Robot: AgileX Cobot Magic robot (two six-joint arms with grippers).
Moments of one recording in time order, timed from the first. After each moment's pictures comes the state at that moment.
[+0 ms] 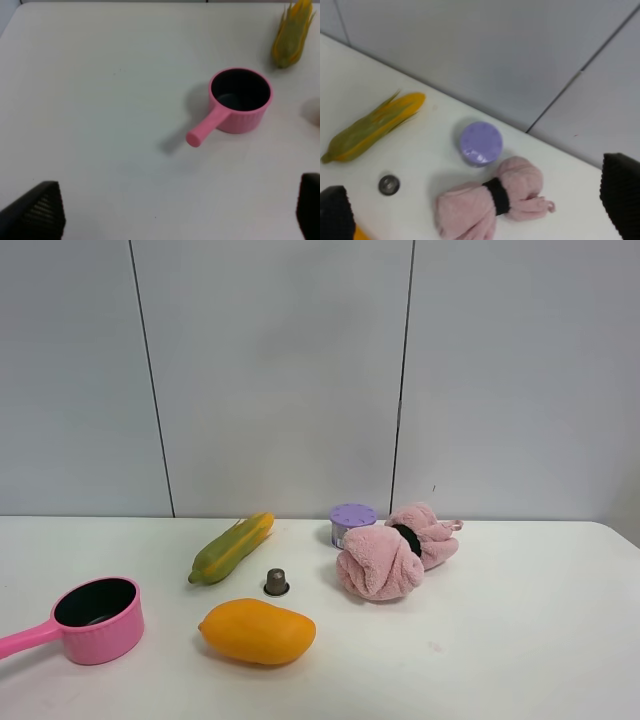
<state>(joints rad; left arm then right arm) -0.02 -0.01 -0.51 0.03 1.05 -0.05 0.70 1.73 -2.15 -0.32 1.21 0.06</state>
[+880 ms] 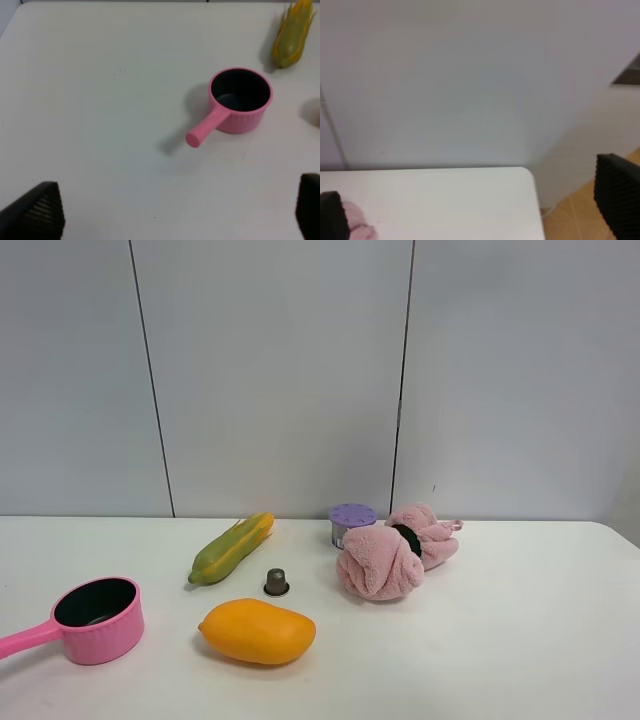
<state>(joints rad) -0.02 -0.01 -0.51 0.03 1.05 -0.05 0.22 1.59 -2.14 -0.34 1.21 0.01</state>
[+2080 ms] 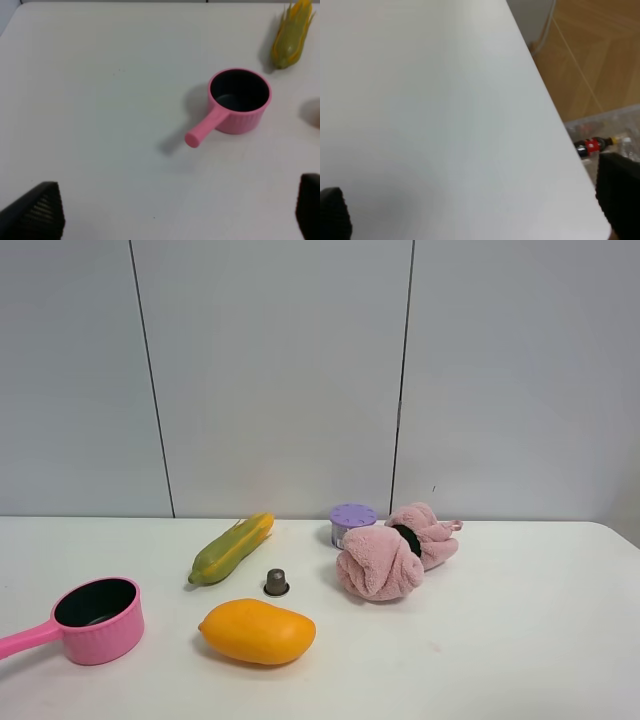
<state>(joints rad) -0.02 -0.01 -0.51 0.02 1.05 -0.05 -0.01 0.34 -0.72 -0.20 1.20 0.15</state>
